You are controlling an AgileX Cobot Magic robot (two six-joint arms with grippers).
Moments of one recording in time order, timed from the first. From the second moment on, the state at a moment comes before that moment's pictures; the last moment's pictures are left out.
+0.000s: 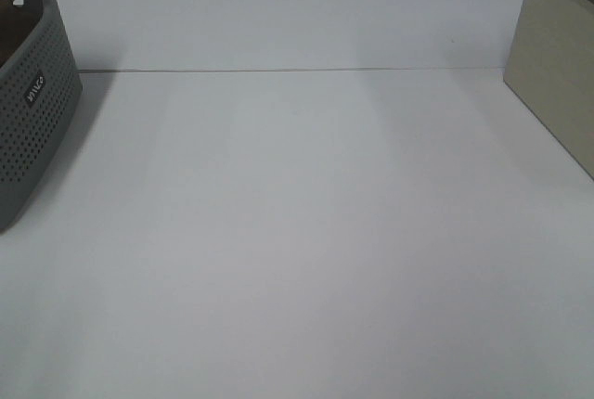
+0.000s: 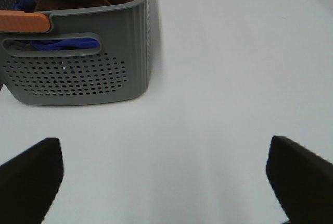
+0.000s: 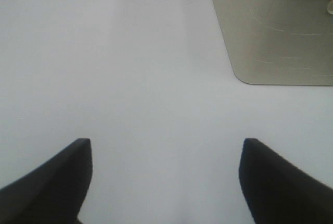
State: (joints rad) left arm 0.06 -0.01 -0.50 -0.08 1.04 0.03; right arm -0.06 0.00 -0.50 0.14 1.07 -0.18
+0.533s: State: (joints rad) left arm 0.06 -0.01 -0.50 -0.08 1.04 0.03; right arm -0.06 0.00 -0.50 0.14 1.07 -0.18
